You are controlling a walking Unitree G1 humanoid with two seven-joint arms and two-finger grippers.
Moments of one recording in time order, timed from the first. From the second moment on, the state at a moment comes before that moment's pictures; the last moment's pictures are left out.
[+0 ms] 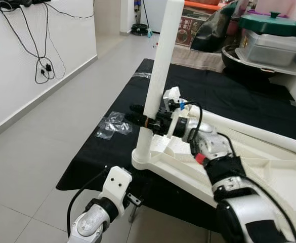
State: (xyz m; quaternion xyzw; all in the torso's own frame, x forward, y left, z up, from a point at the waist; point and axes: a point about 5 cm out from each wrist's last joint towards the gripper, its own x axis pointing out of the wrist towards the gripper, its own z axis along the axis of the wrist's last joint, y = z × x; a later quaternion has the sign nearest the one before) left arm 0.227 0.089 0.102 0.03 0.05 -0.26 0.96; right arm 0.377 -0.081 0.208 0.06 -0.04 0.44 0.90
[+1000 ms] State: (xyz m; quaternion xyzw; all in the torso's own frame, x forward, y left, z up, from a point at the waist) left arm 0.227 0.088 0.099 0.04 0.05 -0.27 0.96; right arm 0.356 -0.117 0.182 0.18 -0.02 0.07 0.98
